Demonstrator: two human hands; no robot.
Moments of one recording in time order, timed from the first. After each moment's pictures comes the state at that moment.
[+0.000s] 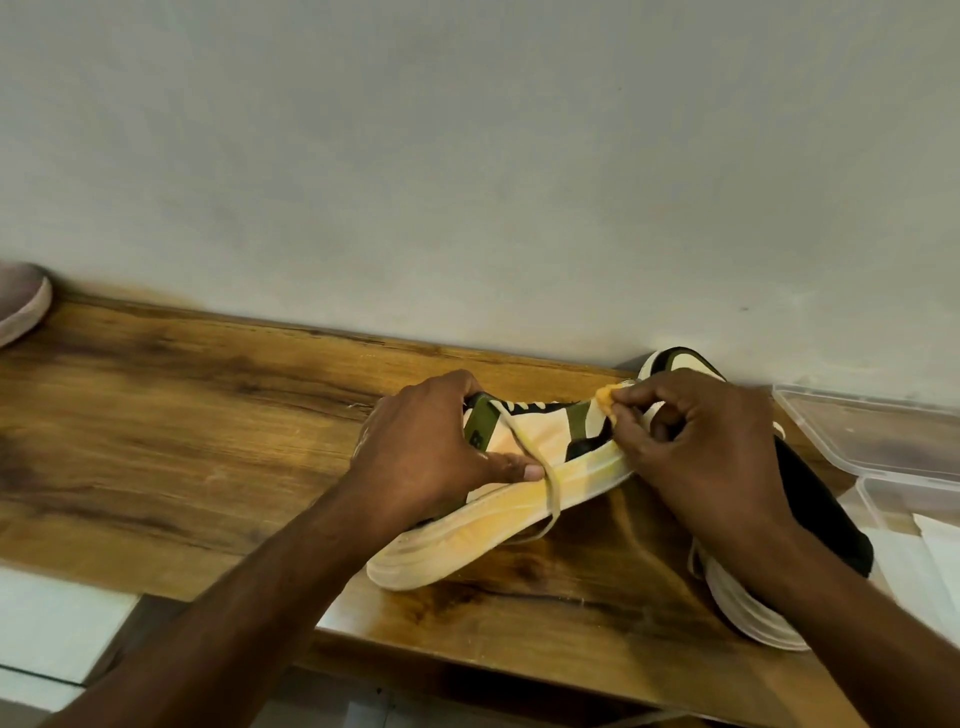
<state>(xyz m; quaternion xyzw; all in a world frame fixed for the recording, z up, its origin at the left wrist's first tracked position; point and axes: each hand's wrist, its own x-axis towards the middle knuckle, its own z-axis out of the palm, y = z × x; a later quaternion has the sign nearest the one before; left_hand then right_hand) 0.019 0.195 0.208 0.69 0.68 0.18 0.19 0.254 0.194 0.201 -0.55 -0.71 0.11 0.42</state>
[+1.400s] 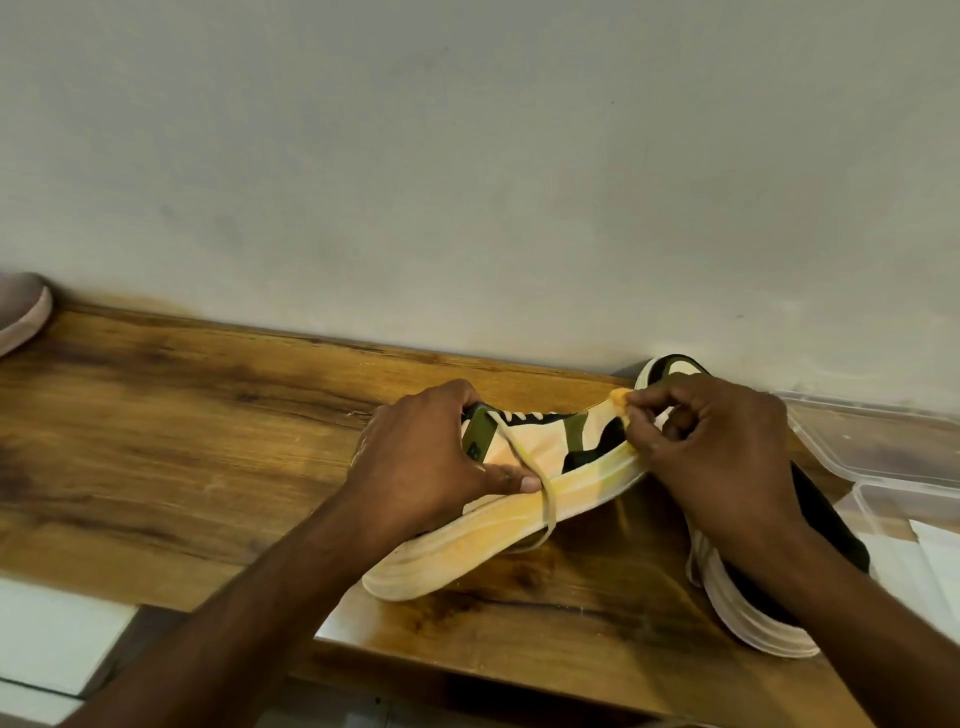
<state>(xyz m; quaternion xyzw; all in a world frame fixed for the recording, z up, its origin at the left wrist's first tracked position) 0.022 0.192 0.212 0.69 0.68 0.17 0.19 0.269 0.197 0.208 -0.57 -0.69 0.11 0.42</state>
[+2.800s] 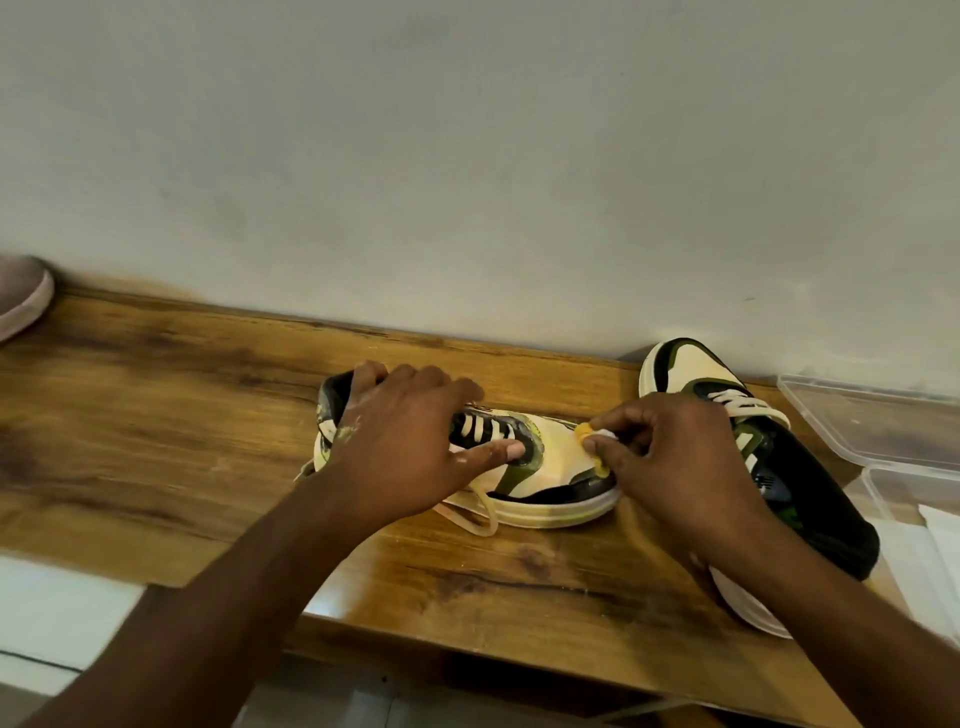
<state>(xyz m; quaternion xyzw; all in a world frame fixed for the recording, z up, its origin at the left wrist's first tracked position) 0.001 0.198 0.191 0.78 0.62 0.11 0.01 0.255 0.197 0.190 -0.60 -0.71 0.19 0.30</state>
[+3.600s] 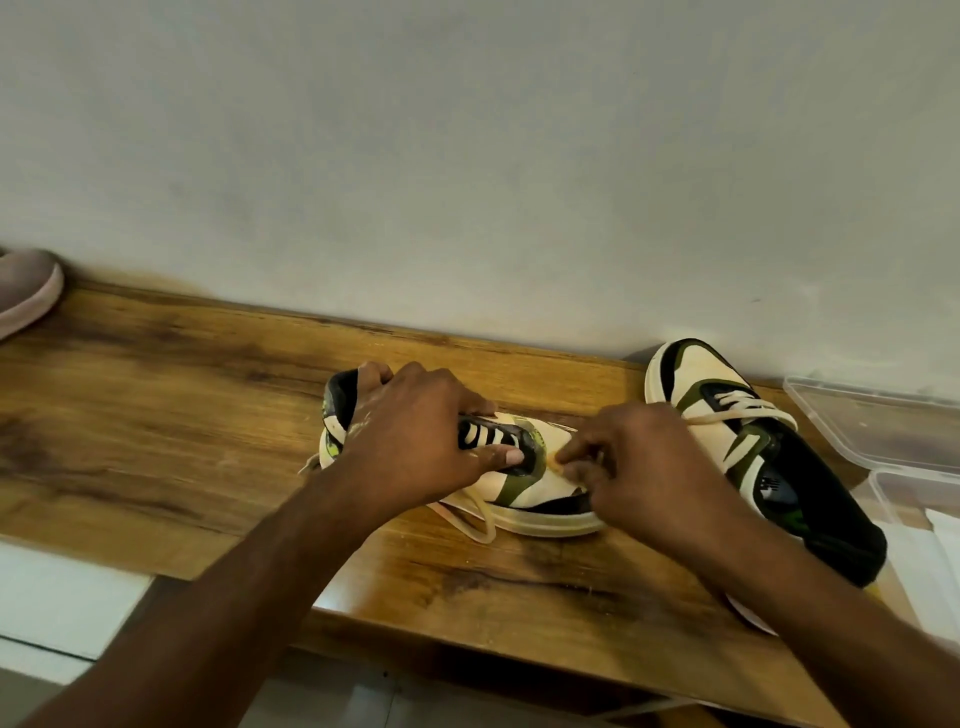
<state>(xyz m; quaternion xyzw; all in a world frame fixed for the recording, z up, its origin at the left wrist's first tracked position) 0.001 0.201 0.195 0.76 0.64 0.08 0.04 0.226 0.190 0.200 -0.55 -0.79 0.19 0.18</state>
